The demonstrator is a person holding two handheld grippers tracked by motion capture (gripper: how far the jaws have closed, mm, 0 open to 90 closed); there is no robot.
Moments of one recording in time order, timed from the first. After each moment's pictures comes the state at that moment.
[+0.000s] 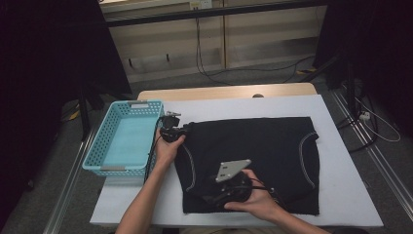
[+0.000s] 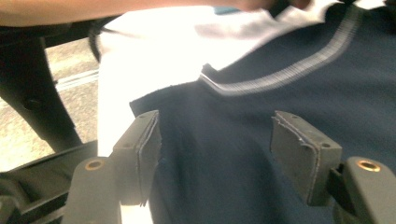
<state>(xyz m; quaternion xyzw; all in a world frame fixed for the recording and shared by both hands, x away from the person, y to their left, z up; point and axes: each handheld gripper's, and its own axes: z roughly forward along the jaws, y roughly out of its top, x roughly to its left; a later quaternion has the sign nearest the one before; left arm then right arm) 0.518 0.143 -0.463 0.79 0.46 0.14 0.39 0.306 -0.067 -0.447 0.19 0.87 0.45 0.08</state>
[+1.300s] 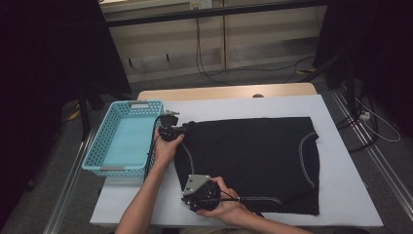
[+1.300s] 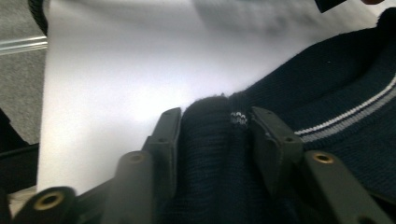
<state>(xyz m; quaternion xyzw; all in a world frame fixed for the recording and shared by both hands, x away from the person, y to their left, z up) 0.518 0.147 -0.457 0.79 0.46 0.14 0.39 0.305 0.006 -0.476 0.17 0.89 0.38 0.16</state>
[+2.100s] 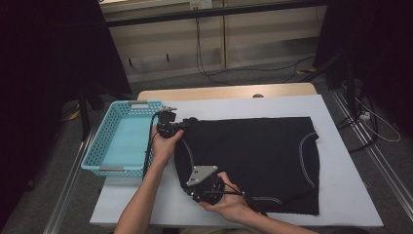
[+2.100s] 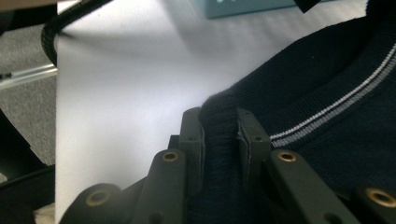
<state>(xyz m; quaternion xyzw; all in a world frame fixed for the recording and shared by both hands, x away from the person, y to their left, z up) 0.516 0.148 -0.437 0.77 0.45 0.12 0.43 0.312 -0.008 -0.456 0.21 0.87 0.42 0.14</state>
